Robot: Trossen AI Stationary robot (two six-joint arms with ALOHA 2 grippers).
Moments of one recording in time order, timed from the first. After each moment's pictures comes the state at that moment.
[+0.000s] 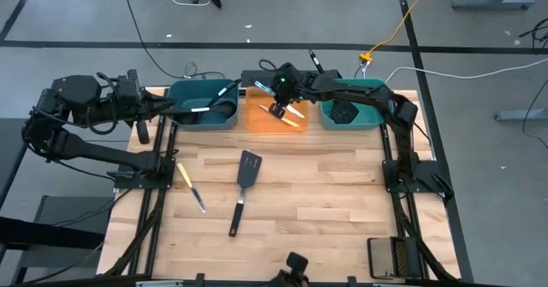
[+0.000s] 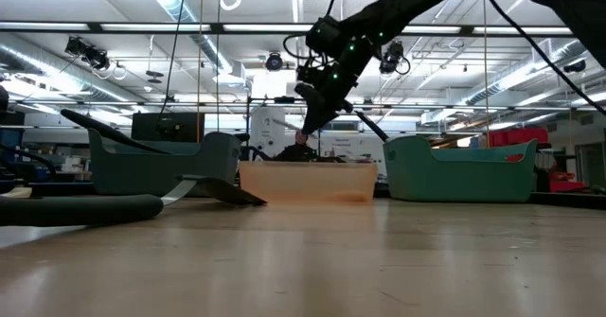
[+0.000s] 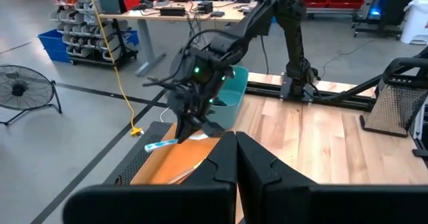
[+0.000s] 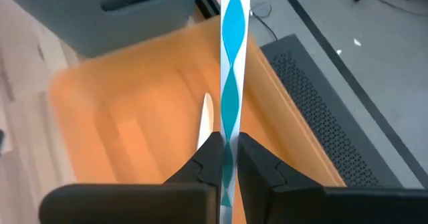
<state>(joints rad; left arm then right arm) 0.02 0.76 1.50 -1.02 -0.35 -0.05 -0.48 2.01 1.66 -0.48 0.09 -0.09</state>
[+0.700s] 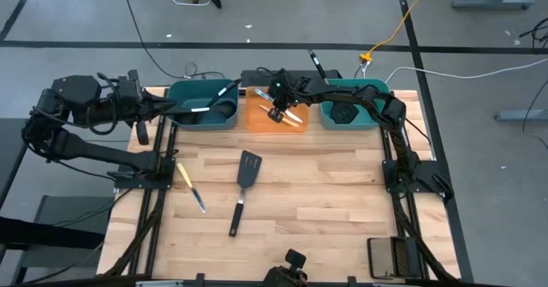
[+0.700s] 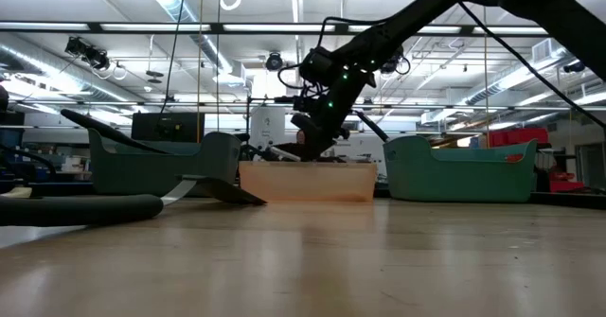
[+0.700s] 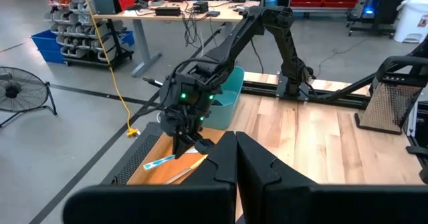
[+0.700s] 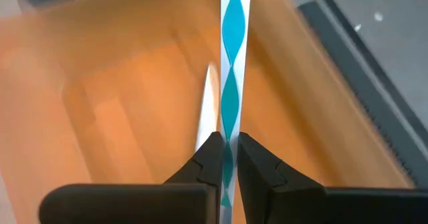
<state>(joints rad) 0.02 0.76 1.50 -1.02 -0.33 -0.04 -0.50 2.14 1.66 -0.45 0.05 -0.09</state>
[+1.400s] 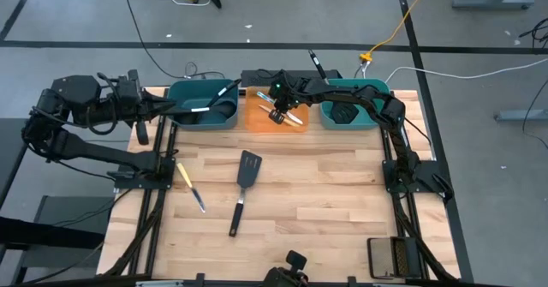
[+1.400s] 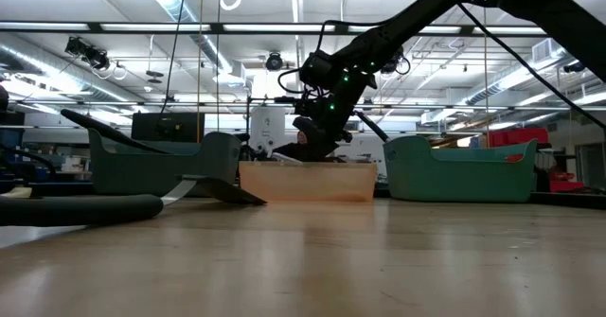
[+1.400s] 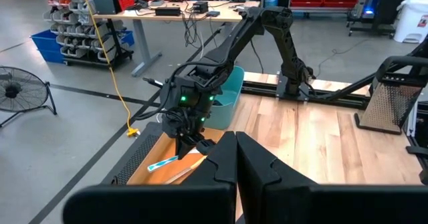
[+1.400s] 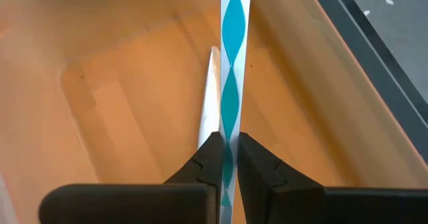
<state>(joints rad) 0.02 0.76 1.50 -1.02 -0.33 -0.04 -0.50 2.14 1.66 -0.48 0.04 -0.07</state>
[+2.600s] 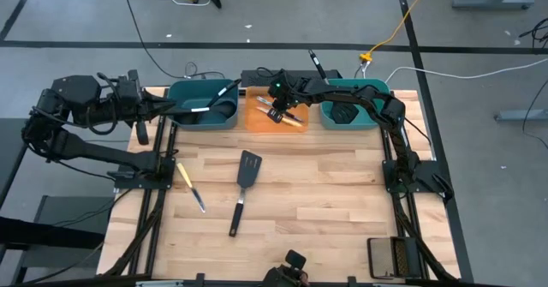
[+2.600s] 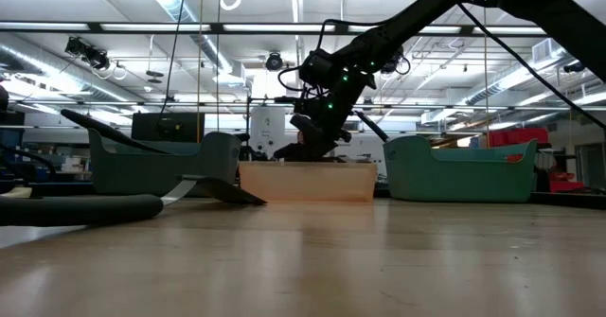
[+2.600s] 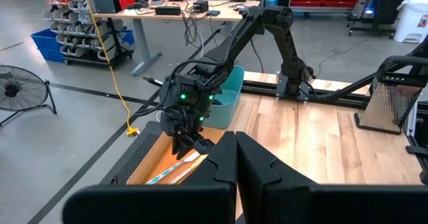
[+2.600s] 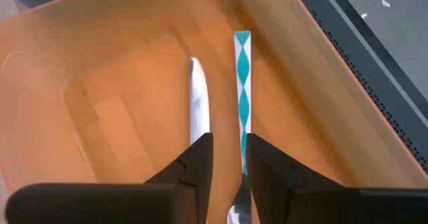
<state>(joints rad) 0.02 0.76 1.50 -1.02 -0.33 -0.05 -0.50 2.14 1.66 -0.45 0.04 -0.04</state>
